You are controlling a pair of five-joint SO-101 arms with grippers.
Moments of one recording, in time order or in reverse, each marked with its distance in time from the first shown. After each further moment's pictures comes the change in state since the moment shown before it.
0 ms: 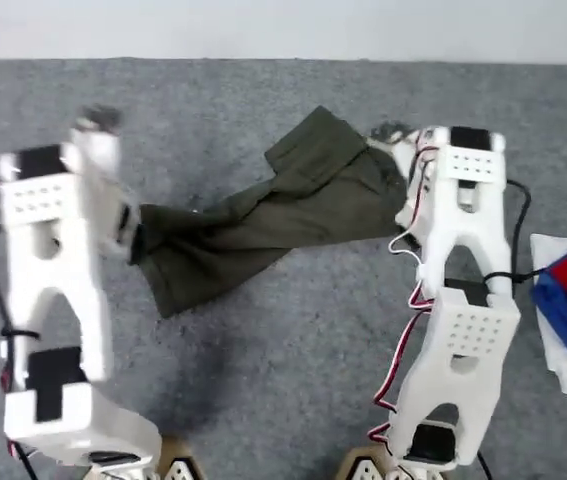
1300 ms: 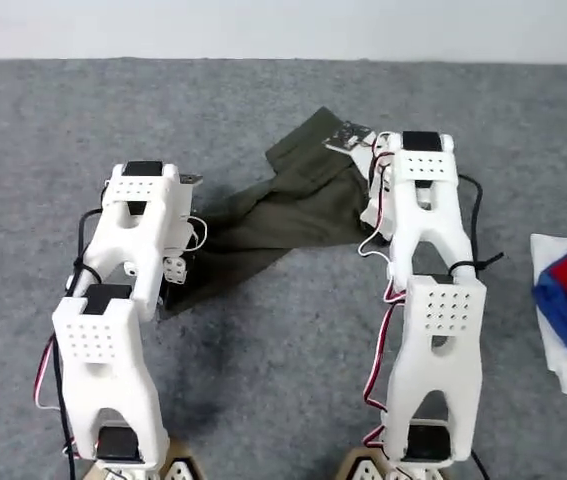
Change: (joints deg) left arm 10.2 31.6 -7.7 -0.1 11.0; right arm -6.2 12.8 -7.6 -5.1 0.0
